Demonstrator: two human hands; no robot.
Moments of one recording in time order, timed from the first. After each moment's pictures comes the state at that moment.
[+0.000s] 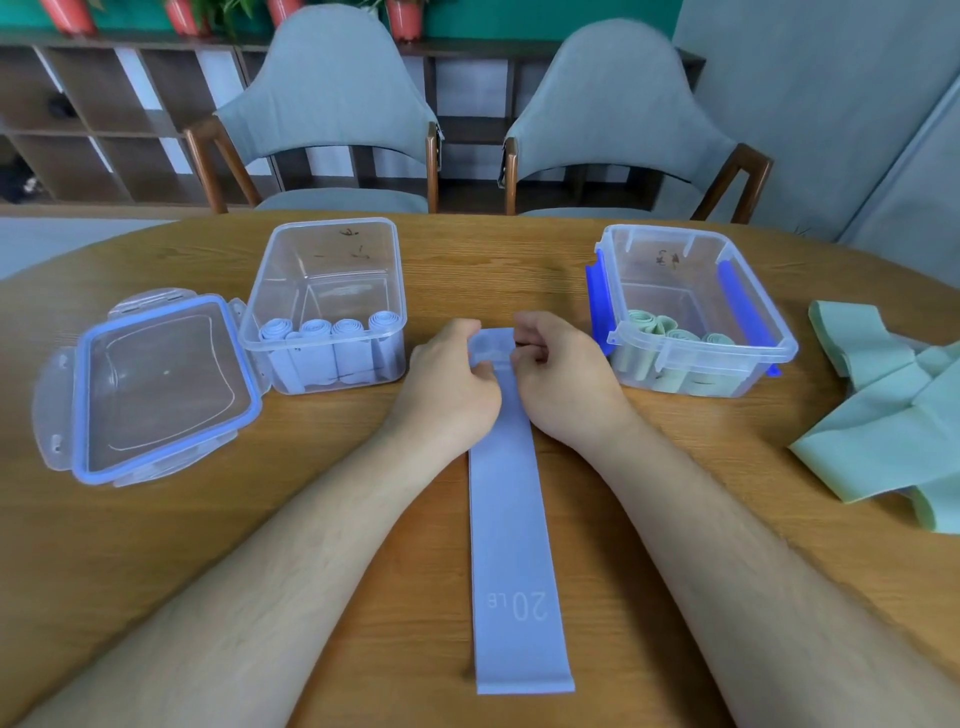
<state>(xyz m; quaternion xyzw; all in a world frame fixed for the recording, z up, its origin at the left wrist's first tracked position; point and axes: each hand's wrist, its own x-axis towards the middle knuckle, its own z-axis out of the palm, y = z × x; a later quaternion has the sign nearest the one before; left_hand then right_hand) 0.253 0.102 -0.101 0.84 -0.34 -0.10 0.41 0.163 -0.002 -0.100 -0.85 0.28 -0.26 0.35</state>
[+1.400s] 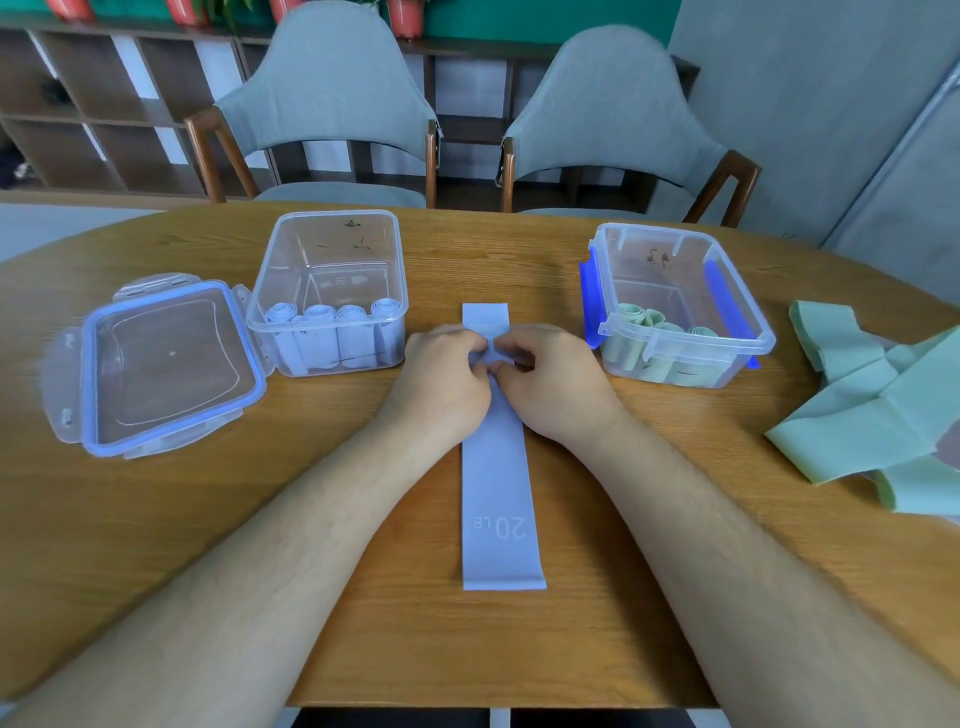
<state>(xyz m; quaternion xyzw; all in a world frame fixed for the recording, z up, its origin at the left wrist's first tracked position) 0.244 0.112 -0.094 0.85 -0.40 -0.04 0.35 0.158 0.011 -0.097 -0.91 0.23 -0.24 0.26</state>
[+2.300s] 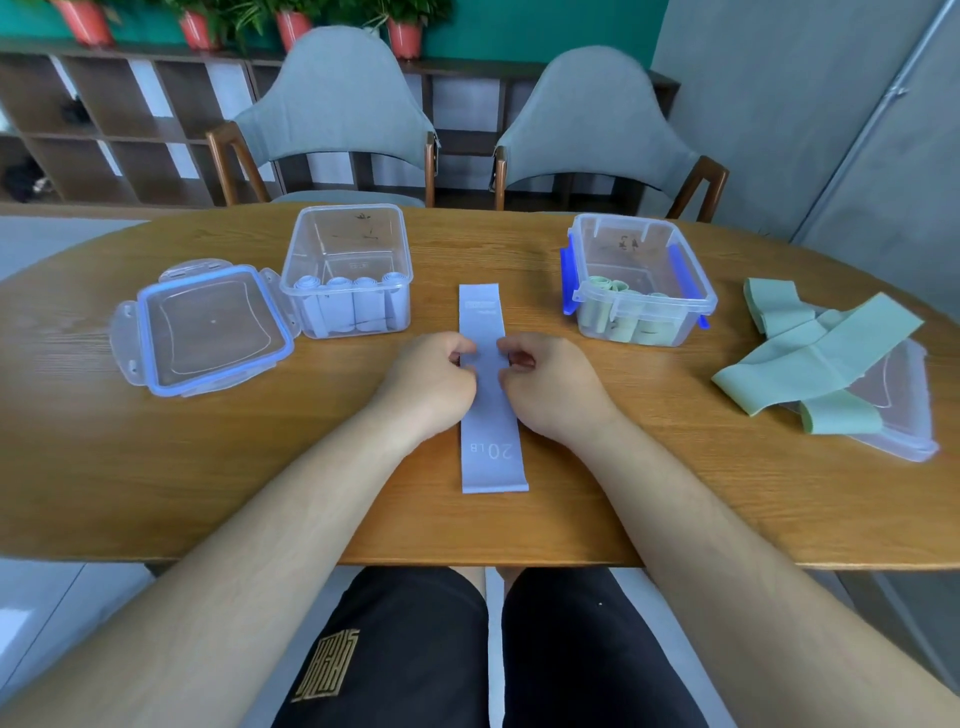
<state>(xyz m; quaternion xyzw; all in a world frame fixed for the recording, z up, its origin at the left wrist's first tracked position) 0.204 0.165 -0.085 0.83 -0.34 -0.17 0.41 0.102 0.060 -0.086 -0.87 0.31 -0.18 0.34</state>
